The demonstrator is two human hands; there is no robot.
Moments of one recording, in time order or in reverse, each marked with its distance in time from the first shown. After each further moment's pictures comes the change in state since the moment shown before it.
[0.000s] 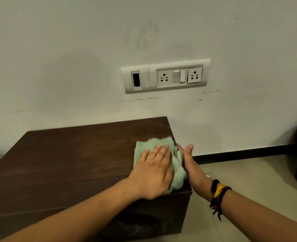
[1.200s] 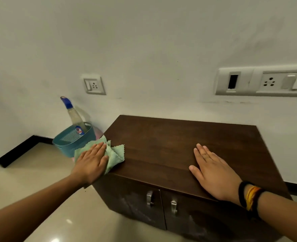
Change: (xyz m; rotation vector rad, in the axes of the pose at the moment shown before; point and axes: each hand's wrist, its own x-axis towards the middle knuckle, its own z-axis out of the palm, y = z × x) left_hand -0.277 -0.290 -0.001 -0.027 0.120 -0.896; right_hand 0.006 -0.041 0.159 -1.545 -0.310 -0.353
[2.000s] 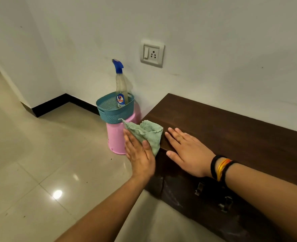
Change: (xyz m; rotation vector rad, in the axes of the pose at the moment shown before) left_hand -0.031 0.016 0.093 -0.855 0.667 -0.377; right_hand 0.088 -0.201 0.027 -0.166 -0.055 -0.505
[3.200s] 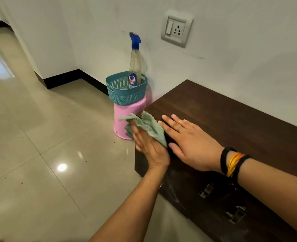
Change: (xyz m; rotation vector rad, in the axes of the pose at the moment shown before) left_hand -0.009 -0.013 0.060 -0.198 0.302 -0.188; right_hand 0.029 -0.003 0.005 -0.045 0.019 -0.255
